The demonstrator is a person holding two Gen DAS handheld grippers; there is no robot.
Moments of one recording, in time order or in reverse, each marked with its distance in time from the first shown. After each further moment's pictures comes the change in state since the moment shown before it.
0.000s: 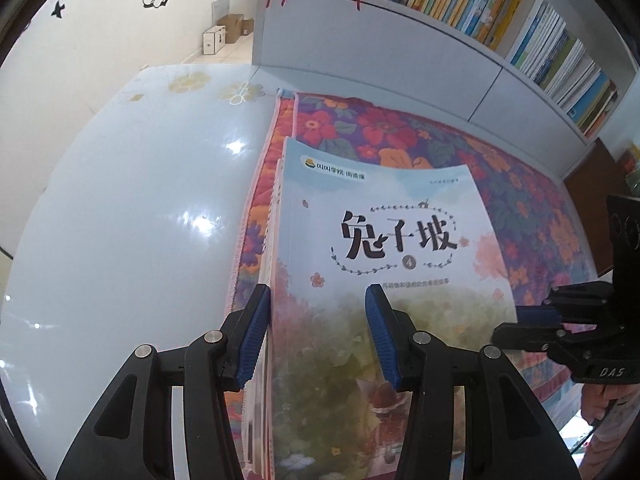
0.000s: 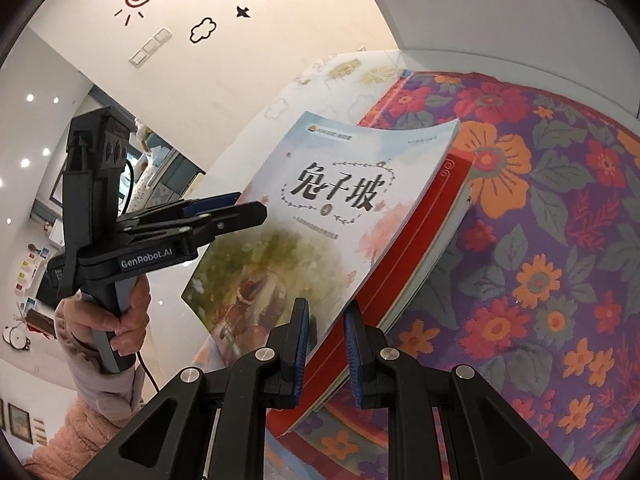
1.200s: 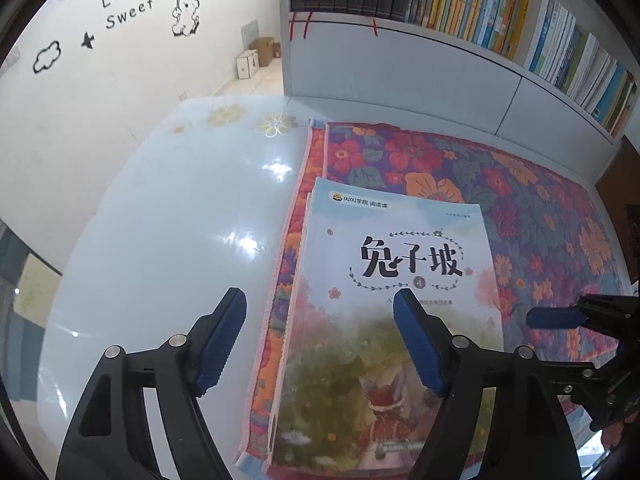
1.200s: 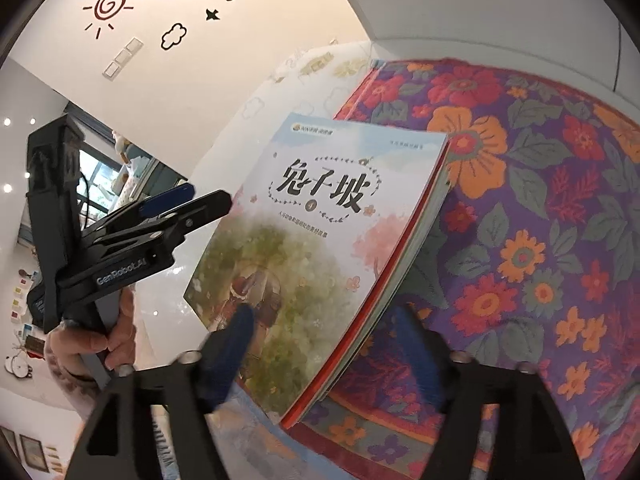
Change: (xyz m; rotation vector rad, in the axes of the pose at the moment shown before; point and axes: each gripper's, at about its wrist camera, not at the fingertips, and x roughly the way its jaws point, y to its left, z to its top) left arm -0.034 -0.020 0.006 0.022 -0.077 0.185; right arm -0.012 0.005 0.002 0.090 0.024 -0.065
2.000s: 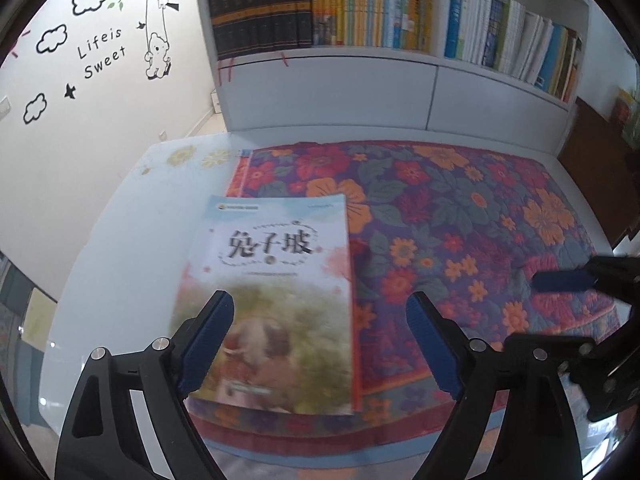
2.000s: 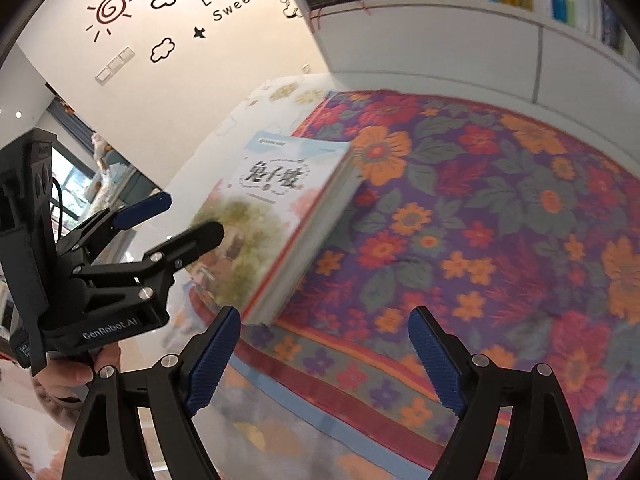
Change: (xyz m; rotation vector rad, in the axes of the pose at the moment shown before) left arm -0.060 -0.127 -0.040 0.112 -0.094 -0.004; right arm -0.105 -0.020 -0.069 -0.025 -0.100 -0.164
